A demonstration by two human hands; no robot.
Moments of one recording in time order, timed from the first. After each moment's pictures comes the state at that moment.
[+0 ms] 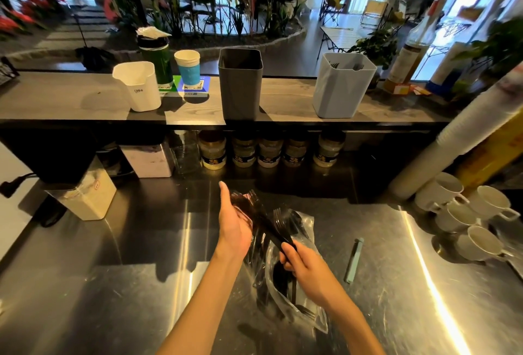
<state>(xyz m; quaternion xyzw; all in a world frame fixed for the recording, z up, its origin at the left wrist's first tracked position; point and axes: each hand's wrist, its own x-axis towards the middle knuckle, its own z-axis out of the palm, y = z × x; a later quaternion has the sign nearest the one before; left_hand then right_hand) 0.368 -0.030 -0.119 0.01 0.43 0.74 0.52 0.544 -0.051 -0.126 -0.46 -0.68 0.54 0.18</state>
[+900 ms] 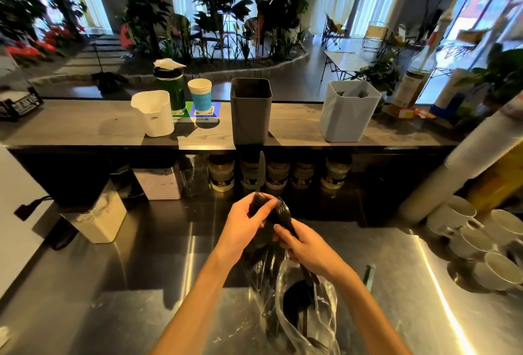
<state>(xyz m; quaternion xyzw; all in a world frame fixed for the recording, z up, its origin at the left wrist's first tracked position) 0.333 -0.030 -0.082 0.44 0.56 0.57 0.41 0.496 0.011 -0.077 -0.39 -0.72 0.55 0.16</state>
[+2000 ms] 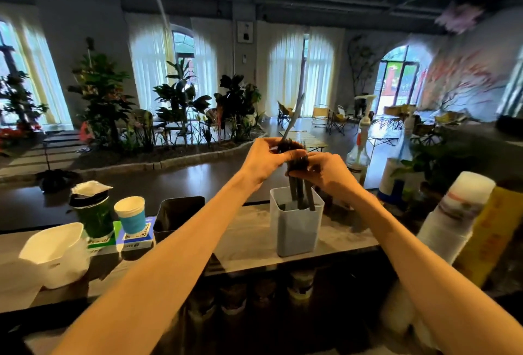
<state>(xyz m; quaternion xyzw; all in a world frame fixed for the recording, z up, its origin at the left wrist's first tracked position) 0.378 0.287 0.176 0.64 0.45 0.55 0.29 0.552 0.327 0.157 -0.39 -0.83 0.17 0.36</state>
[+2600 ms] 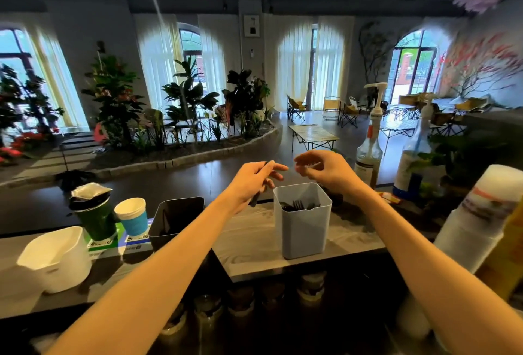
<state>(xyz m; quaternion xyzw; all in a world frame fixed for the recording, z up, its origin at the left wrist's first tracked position) 0.345 0.319 0.115 0.60 0.53 0.48 0.35 0.553 0.380 0.134 -0.38 -0.82 0.25 0.35</state>
